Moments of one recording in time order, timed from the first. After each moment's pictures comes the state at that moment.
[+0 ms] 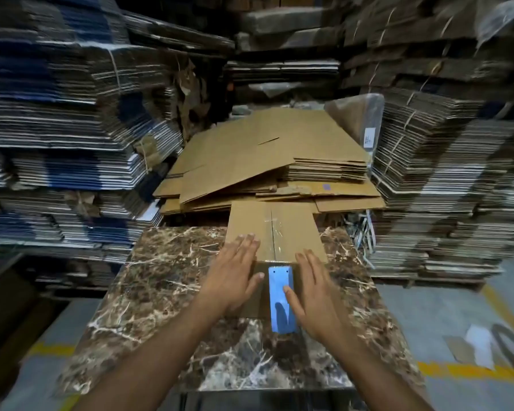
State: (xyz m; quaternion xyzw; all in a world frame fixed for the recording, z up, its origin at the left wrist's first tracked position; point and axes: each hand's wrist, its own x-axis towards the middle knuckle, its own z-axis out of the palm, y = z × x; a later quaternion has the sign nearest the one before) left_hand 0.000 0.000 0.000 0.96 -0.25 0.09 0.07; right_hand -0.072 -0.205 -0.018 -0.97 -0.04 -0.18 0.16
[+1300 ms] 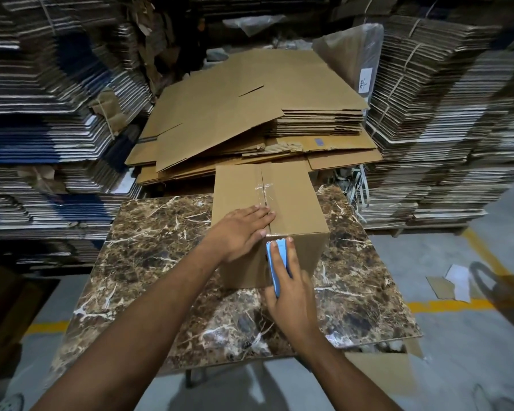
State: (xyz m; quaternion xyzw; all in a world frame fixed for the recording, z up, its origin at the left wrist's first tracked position) left_hand 0.087 -0.016 -0.021 0.91 -0.40 -0.03 0.06; right_hand -0.072 -0.148 -0.082 -0.96 0.04 -0.16 0.24
